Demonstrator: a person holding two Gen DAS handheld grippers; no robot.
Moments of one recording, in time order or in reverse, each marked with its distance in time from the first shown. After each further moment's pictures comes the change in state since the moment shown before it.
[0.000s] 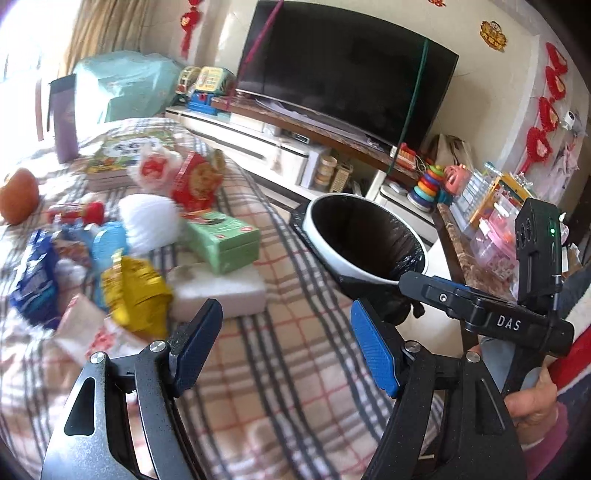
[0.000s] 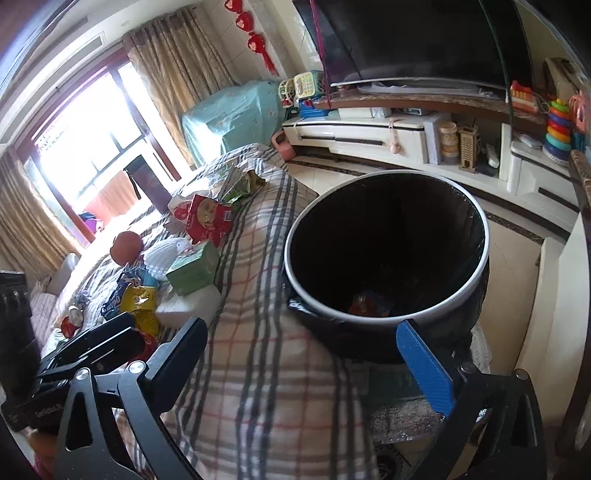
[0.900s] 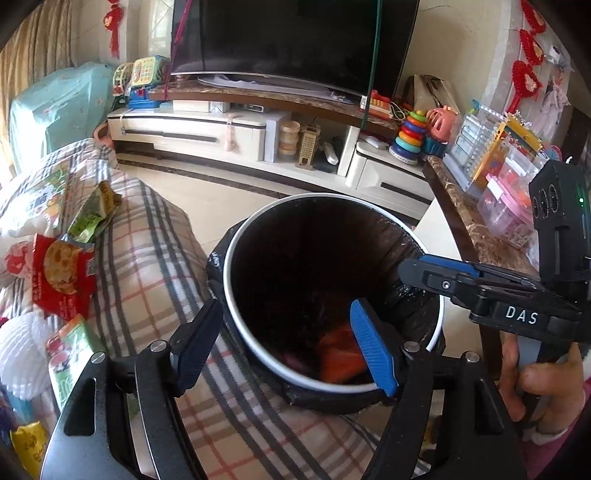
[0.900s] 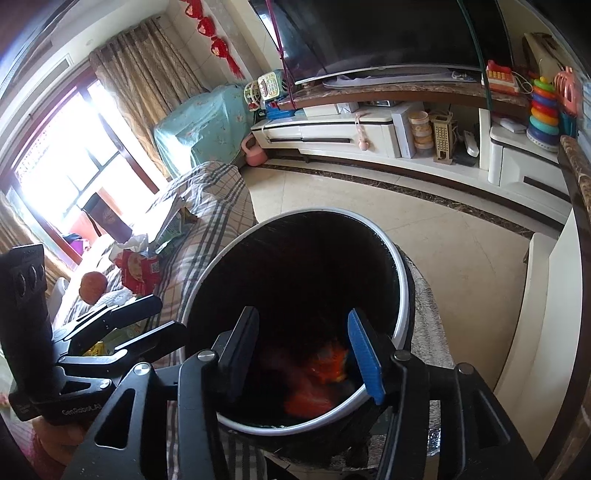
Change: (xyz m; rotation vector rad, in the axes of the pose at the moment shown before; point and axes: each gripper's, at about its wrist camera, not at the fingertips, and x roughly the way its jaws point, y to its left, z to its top) left arm 0.140 -0.082 0.076 0.220 0.155 -0.047; right arm 0.028 -0.106 0.062 0.094 0.018 -0.013
